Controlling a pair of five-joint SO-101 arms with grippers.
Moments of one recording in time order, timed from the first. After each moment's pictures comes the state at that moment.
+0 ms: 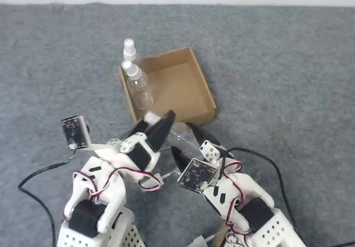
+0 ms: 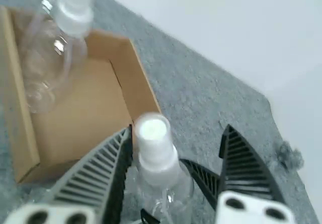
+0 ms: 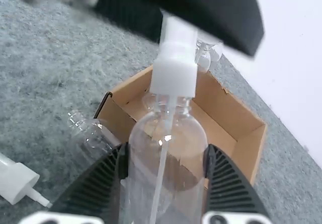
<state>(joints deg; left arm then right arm) 16.0 -103.6 80.8 57.5 46.0 -43.0 -102.6 95.1 36.7 29.6</state>
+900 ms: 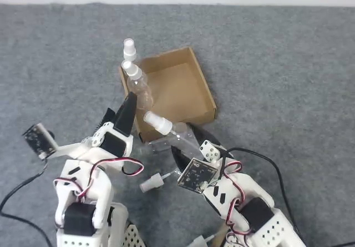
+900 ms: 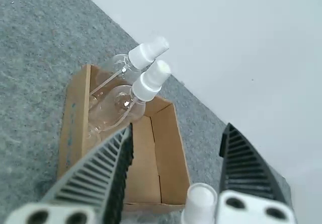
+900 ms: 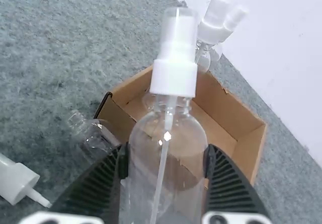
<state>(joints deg) -1.1 -103.6 79.2 56.1 50.8 -43.0 -102.6 95.1 36.7 29.2</state>
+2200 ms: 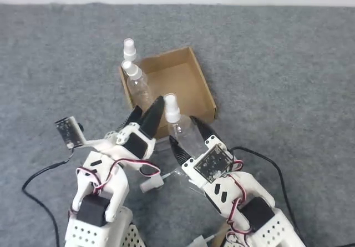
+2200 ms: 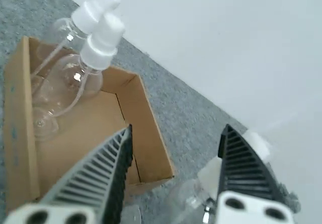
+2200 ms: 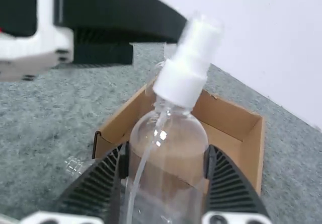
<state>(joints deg) 10.9 -103.6 90.5 42.0 49.5 -41.8 -102.6 95.1 31.0 13.8</state>
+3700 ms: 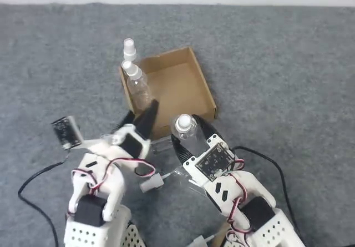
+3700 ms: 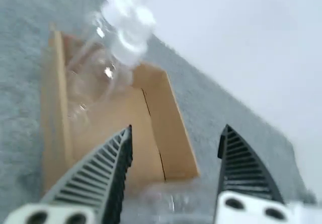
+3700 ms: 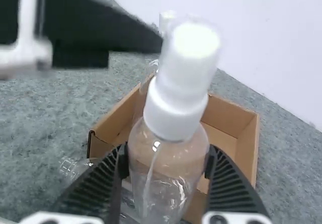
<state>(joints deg) 6.2 -103.6 88.8 48.1 47.4 -40.6 -102.6 95.1 31.0 13.8</state>
